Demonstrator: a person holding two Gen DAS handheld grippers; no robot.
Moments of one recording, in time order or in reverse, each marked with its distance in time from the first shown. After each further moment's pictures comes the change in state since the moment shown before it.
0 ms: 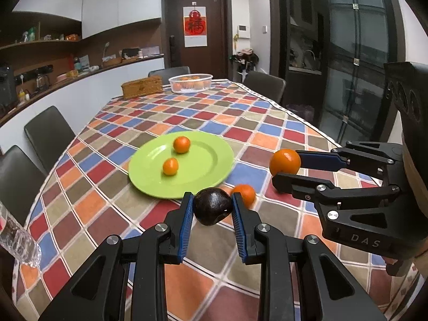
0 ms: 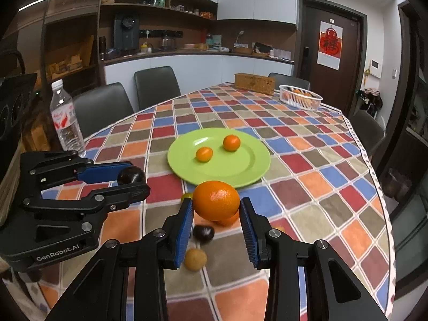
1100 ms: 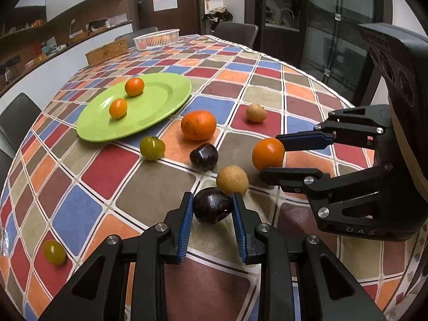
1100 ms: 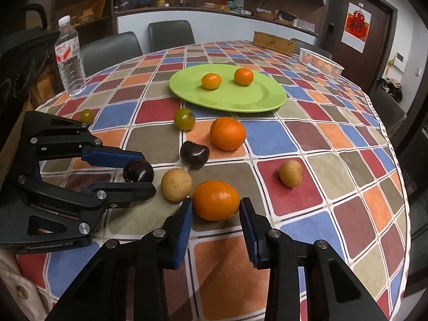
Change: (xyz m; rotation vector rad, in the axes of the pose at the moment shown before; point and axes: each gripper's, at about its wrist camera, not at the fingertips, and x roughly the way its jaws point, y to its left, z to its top) left arm 0.049 -0.044 -0.059 0.094 0.220 -0.114; right arm 0.036 -0.011 -0.073 -0.108 0.212 0.054
